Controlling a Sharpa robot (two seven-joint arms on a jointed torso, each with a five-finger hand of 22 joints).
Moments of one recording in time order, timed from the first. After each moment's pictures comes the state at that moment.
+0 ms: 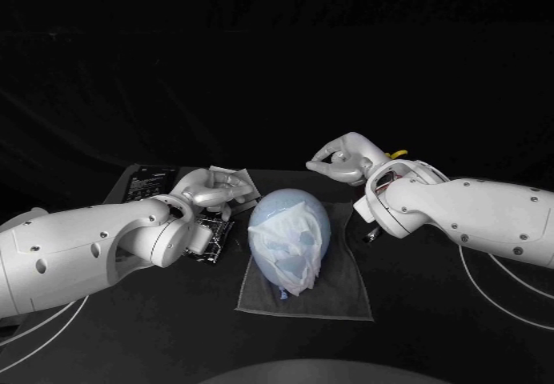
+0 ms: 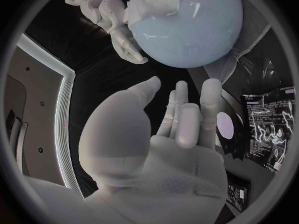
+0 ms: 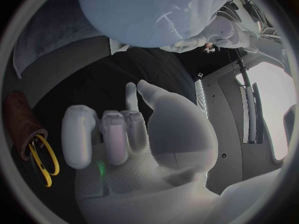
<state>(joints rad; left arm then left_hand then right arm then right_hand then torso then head) 1.23 -0.89 -0.15 1.62 -0.33 -0.51 0.06 1.26 -0.23 0.50 0.06 0.05 0.78 0.18 0.30 0.46 0.97 0.10 0.70 0.44 1.39 0.03 1.47 1.18 0.14 1.09 0.12 1.13 0.75 1.34 -0.75 -0.20 1.53 -0.89 -0.63 -0.13 1.19 -0.12 0.44 0.09 0.05 1.01 0.09 0.36 0.45 1.46 0.01 1.56 1.31 1.47 -0.06 1.57 1.31 0.01 1.46 0.05 1.42 1.31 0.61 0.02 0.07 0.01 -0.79</state>
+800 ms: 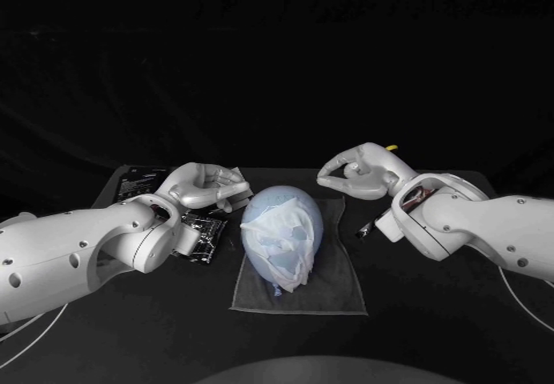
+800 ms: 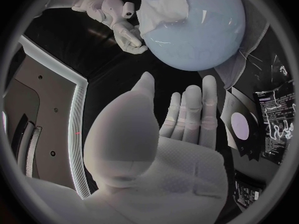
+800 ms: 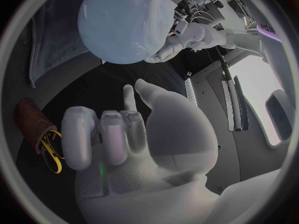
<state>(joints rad) 1.23 -0.93 -0.15 1.65 -0.42 -0.47 0.17 1.41 -0.17 -0.01 0.23 0.05 0.67 0.19 0.42 0.42 0.64 0.18 0.62 0.31 0.91 0.11 1.23 0.59 0.17 0.88 0.19 0.86 0.51 1.32 -0.98 -0.21 1.77 -0.87 -0.58 0.01 1.23 -0.13 0.46 0.06 0.05 0.96 0.12 0.32 0.43 1.46 0.03 1.57 1.31 1.47 -0.04 1.56 1.31 0.01 1.47 0.07 1.45 1.31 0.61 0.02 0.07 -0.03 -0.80</state>
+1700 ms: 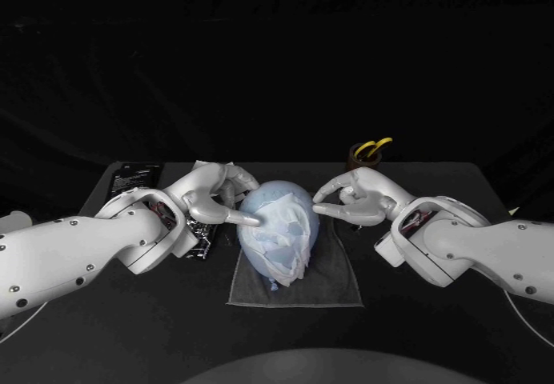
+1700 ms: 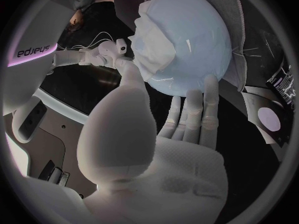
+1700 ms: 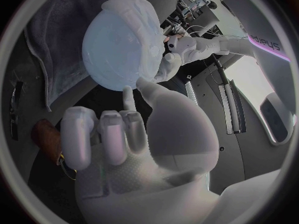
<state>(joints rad) 1.23 -0.90 -0.15 1.66 -0.95 -0.37 0.16 1.41 -0.31 -0.22 0.30 0.05 0.56 0.17 0.48 0.40 0.51 0.21 0.57 0.23 0.89 0.13 1.33 0.55 0.17 0.91 0.22 0.87 0.51 1.22 -1.04 -0.21 1.87 -0.92 -0.59 0.00 1.23 -0.15 0.43 0.05 0.05 0.95 0.13 0.29 0.41 1.47 0.04 1.57 1.31 1.47 -0.02 1.57 1.31 0.01 1.47 0.08 1.45 1.31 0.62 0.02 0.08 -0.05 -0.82</state>
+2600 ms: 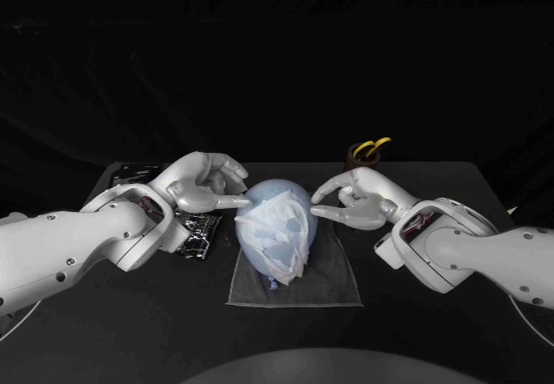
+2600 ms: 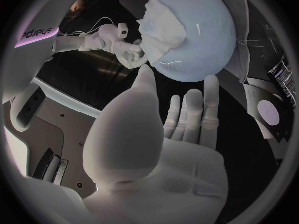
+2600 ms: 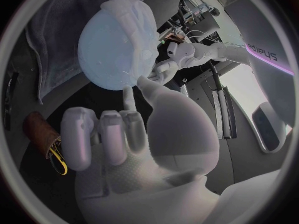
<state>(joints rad) 1.23 -0.95 -0.11 1.69 -0.83 -0.40 0.18 1.51 -0.22 -0.06 0.30 0.05 0.54 0.16 0.60 0.41 0.57 0.19 0.74 0.26 0.90 0.12 1.40 0.49 0.17 0.90 0.22 0.94 0.55 1.22 -1.06 -0.21 1.91 -1.03 -0.64 0.00 1.23 -0.16 0.42 0.04 0.05 0.97 0.12 0.29 0.41 1.47 0.04 1.56 1.31 1.47 -0.02 1.57 1.31 0.01 1.47 0.08 1.47 1.31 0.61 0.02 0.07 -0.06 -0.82</state>
